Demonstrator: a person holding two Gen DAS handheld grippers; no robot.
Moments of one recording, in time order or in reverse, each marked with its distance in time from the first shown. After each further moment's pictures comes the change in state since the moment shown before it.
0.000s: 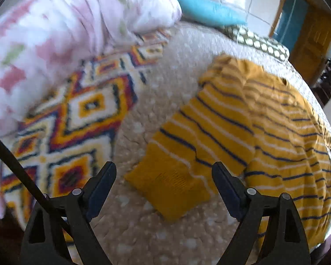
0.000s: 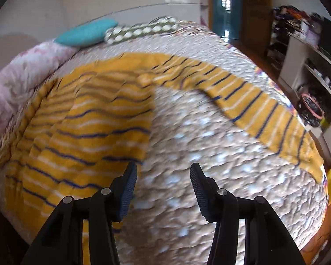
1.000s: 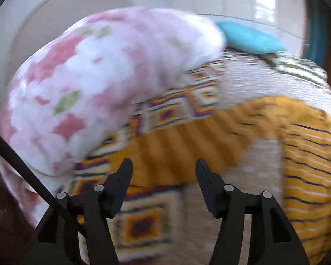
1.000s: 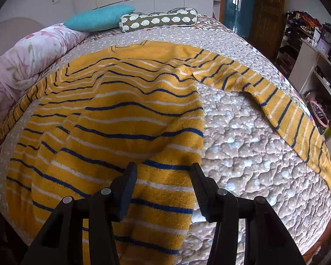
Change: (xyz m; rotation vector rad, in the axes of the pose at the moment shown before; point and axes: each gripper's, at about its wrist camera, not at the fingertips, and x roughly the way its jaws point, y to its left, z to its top) left arm -0.054 0.002 0.043 0.007 -0.233 0.296; right arm 0.027 0.047 0.016 -0.010 0.044 0.002
